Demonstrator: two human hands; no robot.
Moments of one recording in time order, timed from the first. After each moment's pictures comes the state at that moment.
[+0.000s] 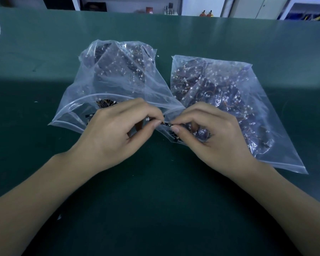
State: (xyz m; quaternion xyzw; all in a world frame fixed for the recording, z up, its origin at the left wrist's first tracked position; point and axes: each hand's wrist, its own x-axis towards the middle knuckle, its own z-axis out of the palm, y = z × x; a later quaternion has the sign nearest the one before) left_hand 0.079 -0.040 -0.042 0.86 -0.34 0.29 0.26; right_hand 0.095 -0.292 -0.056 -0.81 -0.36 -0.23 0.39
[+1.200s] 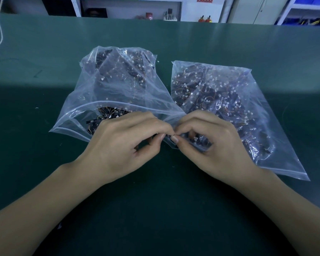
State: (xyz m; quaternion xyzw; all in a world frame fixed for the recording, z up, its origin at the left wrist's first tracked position) left_hand 0.071 -0.051 -0.039 0.85 -0.35 0.30 0.25; right_hand 0.092 -0.293 -0.053 -0.82 -0.38 -0.20 0.38
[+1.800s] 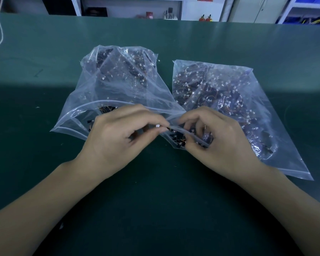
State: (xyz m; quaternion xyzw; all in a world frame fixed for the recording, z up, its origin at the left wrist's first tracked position) left_hand 0.076 -0.044 -0.040 0.83 -0.33 0.31 0.32; right_hand 0.094 -0.298 -0.051 -0.86 -0.33 -0.21 0.33
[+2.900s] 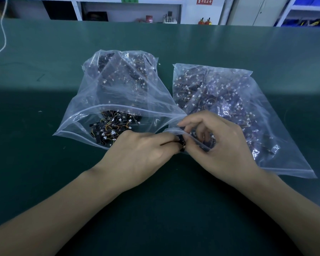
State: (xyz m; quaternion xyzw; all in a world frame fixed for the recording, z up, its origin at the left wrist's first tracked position) left_hand 0.070 -0.066 -0.050 0.88 -0.38 0.28 0.03; right_hand 0.092 -0.291 -0.056 -0.83 -0.31 -0.23 0.39
